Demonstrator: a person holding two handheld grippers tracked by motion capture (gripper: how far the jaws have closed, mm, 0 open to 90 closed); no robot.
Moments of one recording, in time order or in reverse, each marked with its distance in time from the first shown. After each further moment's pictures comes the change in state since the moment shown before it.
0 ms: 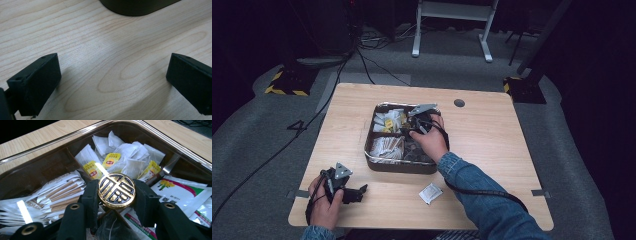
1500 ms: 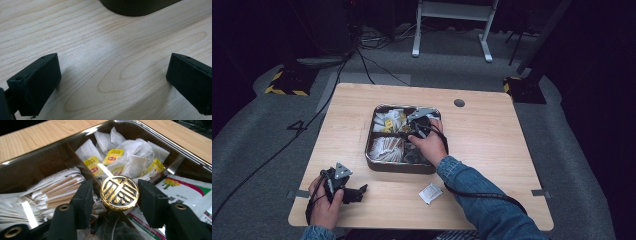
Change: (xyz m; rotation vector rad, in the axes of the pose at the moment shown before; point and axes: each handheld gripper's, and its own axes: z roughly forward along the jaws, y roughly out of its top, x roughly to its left) left arm 0.000 0.000 0.000 0.000 0.001 -0.001; right arm 0.004 -0.010 0.006 -0.031 -0.007 -0.038
